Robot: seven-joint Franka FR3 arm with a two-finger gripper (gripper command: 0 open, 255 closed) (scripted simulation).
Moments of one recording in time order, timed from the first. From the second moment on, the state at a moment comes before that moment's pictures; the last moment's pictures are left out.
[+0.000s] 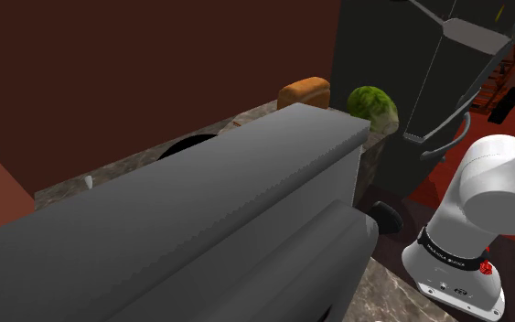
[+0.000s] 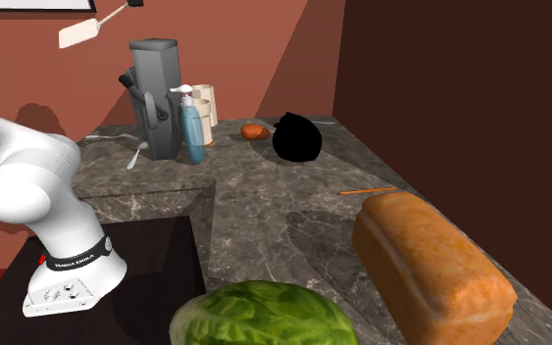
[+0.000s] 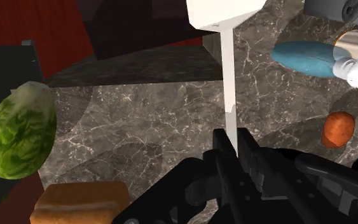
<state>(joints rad) 0.04 -0.68 0.08 -1.69 0.03 1.08 0.31</state>
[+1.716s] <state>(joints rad) 0.00 -0.88 0.53 -1.57 0.48 0.88 0.89</state>
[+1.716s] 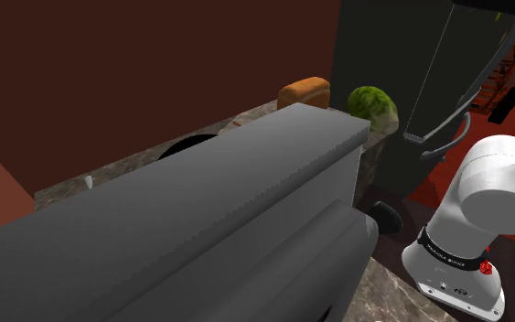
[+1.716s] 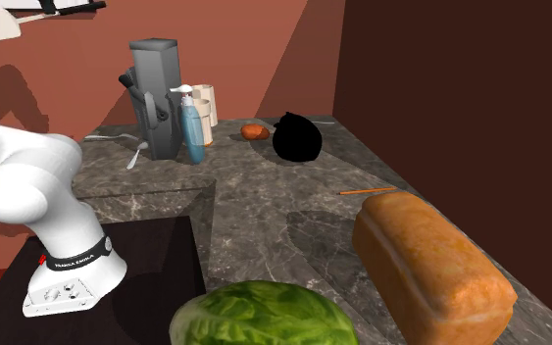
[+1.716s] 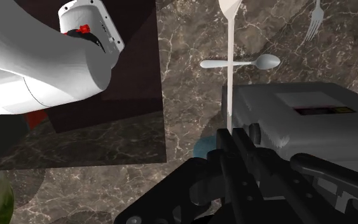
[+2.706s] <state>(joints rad) 0.05 -1.07 0.54 -1.89 0.52 1.02 0.84</state>
